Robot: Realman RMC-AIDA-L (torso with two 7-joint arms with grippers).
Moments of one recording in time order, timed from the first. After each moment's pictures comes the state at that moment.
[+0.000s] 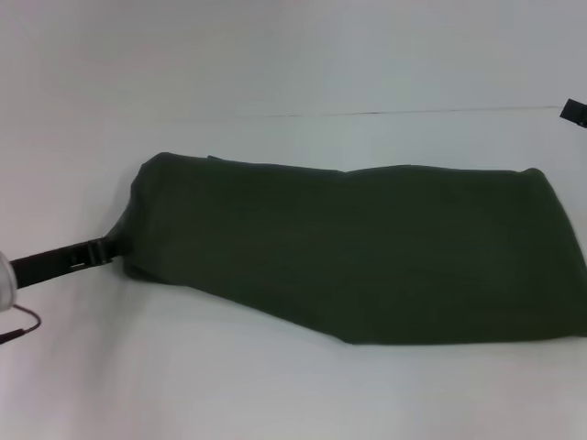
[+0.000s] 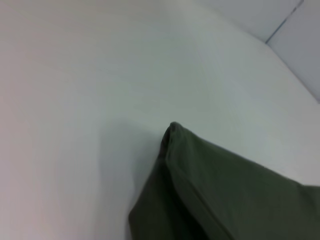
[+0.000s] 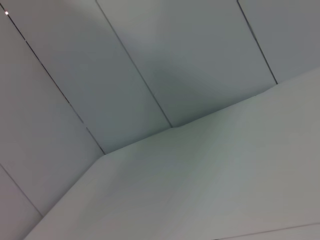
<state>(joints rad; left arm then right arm) -0.47 -2.11 0.68 0.69 2.07 1.08 -2.01 0.46 1.98 -0.49 -0.68 -1.80 -1.25 1.80</state>
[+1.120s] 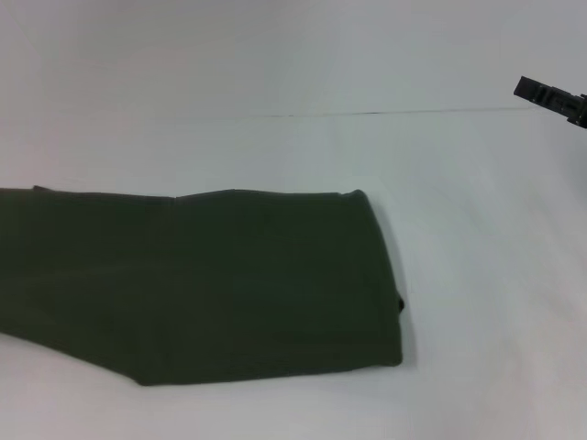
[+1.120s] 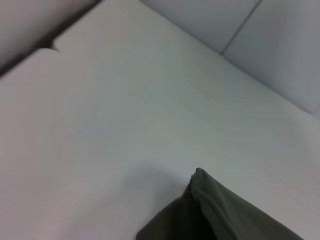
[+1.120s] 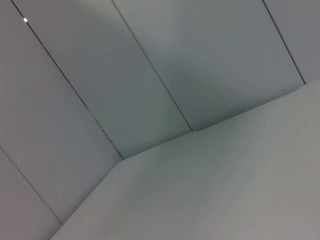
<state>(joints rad) -0.21 -2.07 0.36 0.89 2.02 1.19 -2.01 0.54 2.02 -0.50 -0.66 -1.79 -1.20 1.80</state>
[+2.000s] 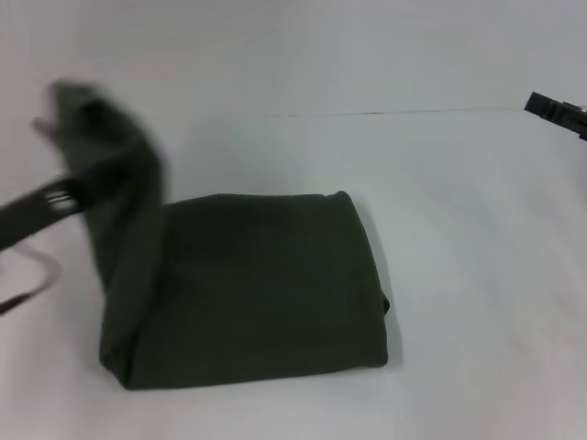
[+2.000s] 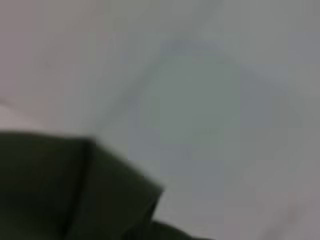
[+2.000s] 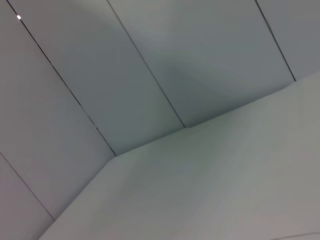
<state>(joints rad) -0.46 -2.17 0.41 0.79 1.84 1.64 -1.84 0.51 2.02 -0.49 -0.65 -1.79 -1.21 1.77</state>
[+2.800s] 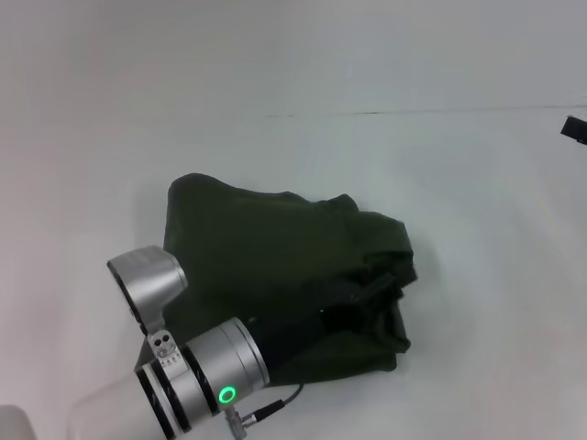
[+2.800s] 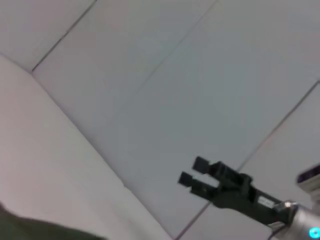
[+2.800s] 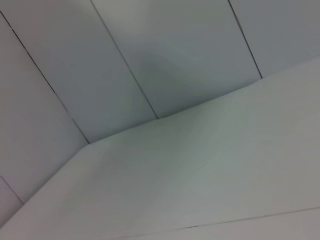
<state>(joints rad) -0.71 -2.18 0.41 -0.27 1.74 1.28 -0.98 0.45 1.97 -0.50 -0.65 -1.81 -1.21 1.75</state>
